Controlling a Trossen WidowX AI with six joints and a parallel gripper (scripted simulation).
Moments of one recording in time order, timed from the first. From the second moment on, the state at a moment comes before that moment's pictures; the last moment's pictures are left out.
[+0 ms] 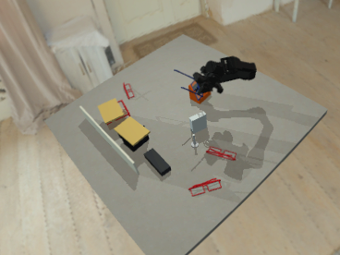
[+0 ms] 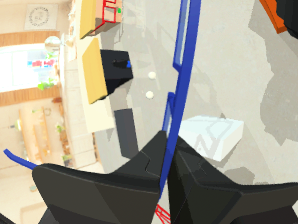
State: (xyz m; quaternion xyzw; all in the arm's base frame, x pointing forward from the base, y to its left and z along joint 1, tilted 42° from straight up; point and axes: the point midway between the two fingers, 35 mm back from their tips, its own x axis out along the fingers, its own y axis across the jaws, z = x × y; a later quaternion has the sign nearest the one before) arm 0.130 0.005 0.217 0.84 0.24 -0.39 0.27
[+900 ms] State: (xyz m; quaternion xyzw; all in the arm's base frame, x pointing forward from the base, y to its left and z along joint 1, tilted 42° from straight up) arm 0.152 -0.007 0.206 0.81 0.30 -0.41 0.29
